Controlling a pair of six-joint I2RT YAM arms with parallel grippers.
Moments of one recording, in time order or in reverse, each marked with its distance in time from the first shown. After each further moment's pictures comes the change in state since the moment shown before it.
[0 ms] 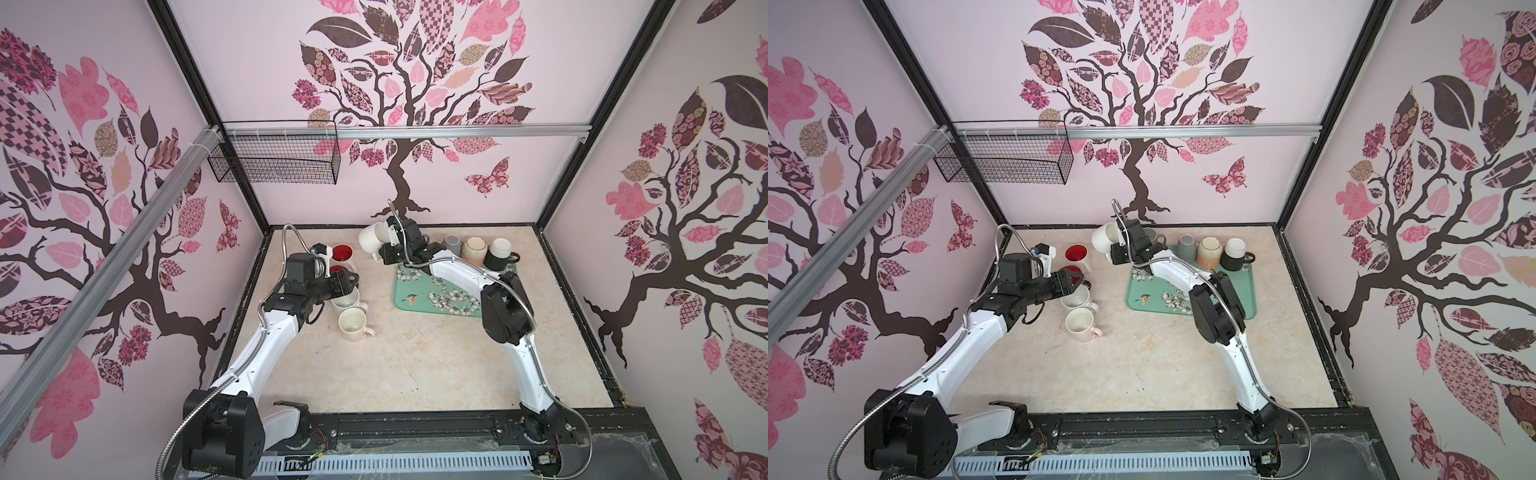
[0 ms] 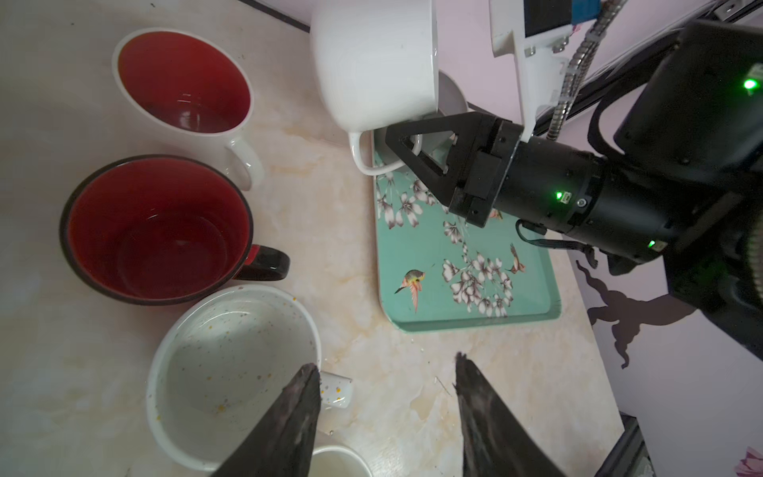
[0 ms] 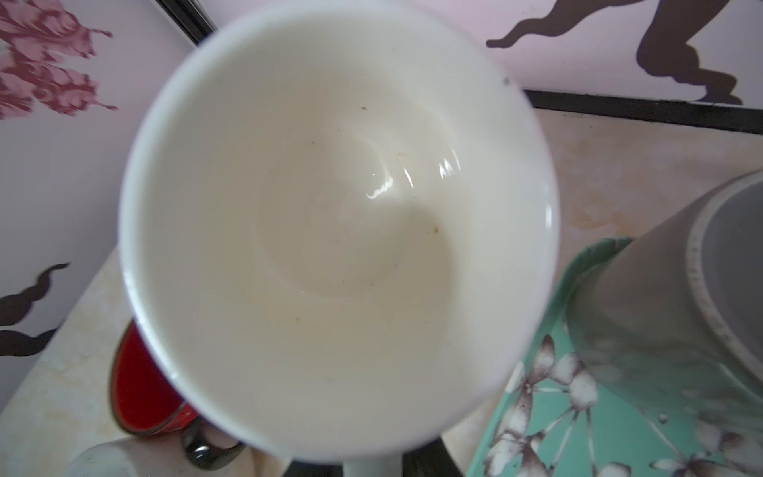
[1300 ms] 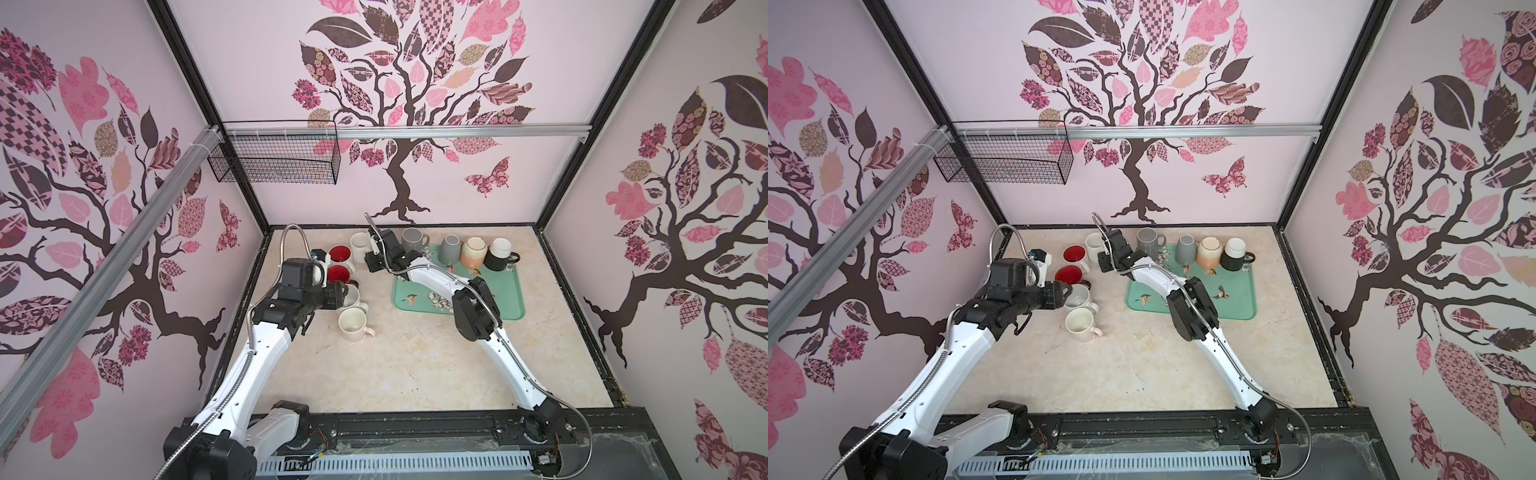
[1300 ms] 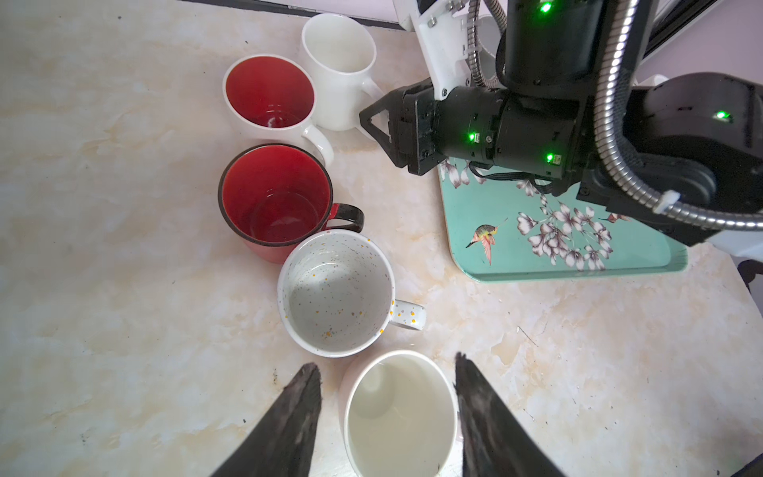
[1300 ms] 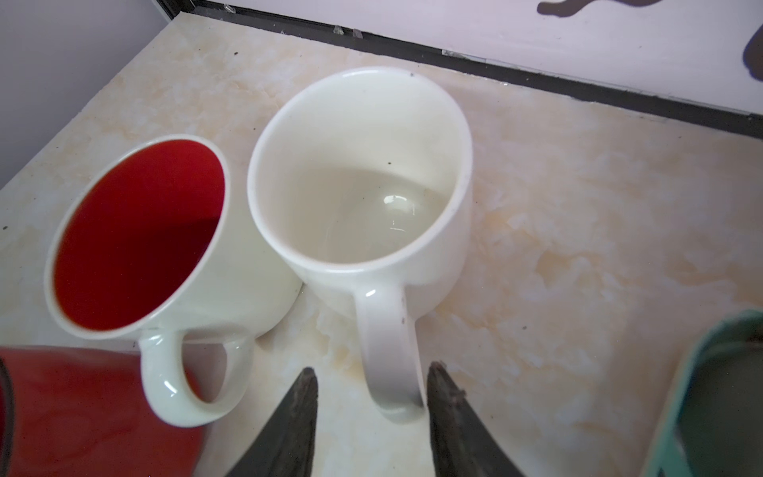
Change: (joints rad) left arm -0.044 -0.136 0.069 -0.291 -0.224 0.241; right arm 0.060 0.293 0.306 -0.036 0.104 -0.078
